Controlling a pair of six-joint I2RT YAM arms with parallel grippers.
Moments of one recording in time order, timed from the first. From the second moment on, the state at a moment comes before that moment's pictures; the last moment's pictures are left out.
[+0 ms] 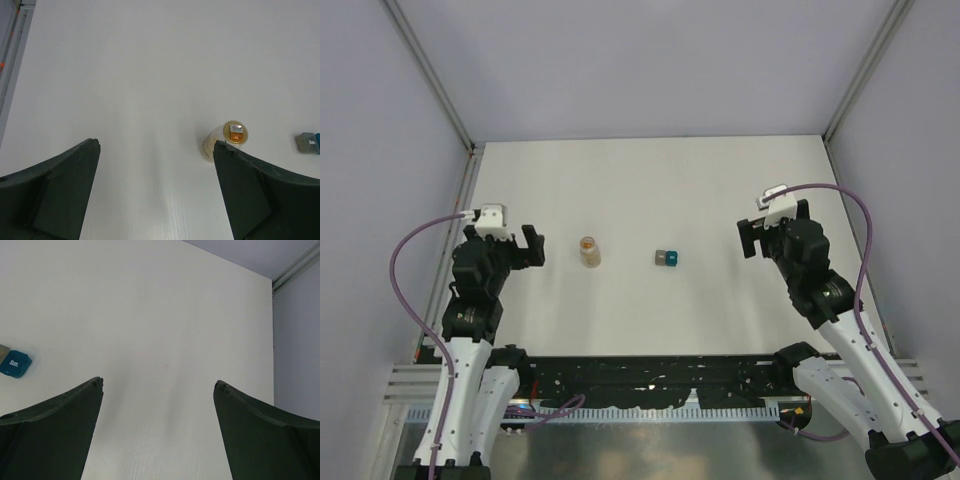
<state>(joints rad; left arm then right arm) -0.01 0.59 0.62 -0.28 0.08 -0.07 0.34 0.72 0.73 -0.30 0.23 -0.21</state>
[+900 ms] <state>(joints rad) -0.01 0.58 0.43 -0.02 0.21 0.03 0.34 0.72 0.57 -0.13 0.37 -0.27</state>
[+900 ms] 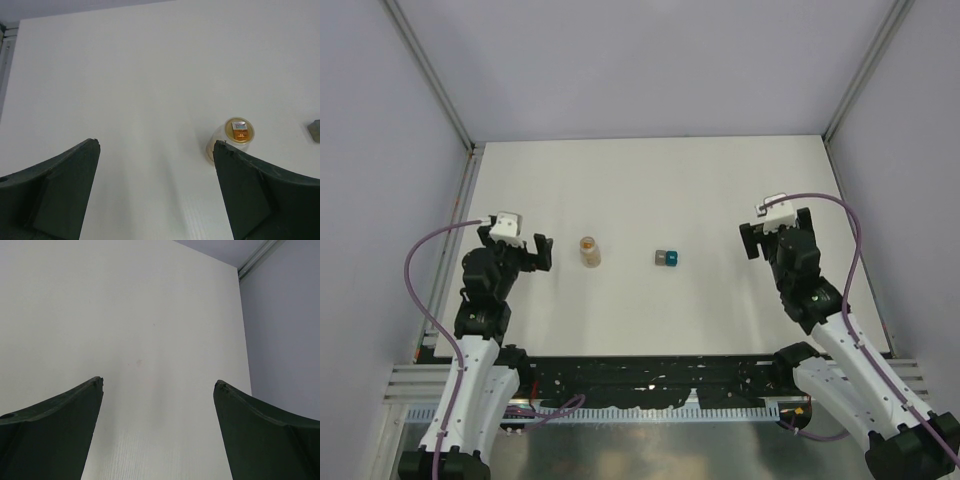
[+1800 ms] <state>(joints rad) 0.03 0.61 0.43 -0.01 0.11 0.11 0.34 0.68 0.47 0.05 0.40 -0.28</state>
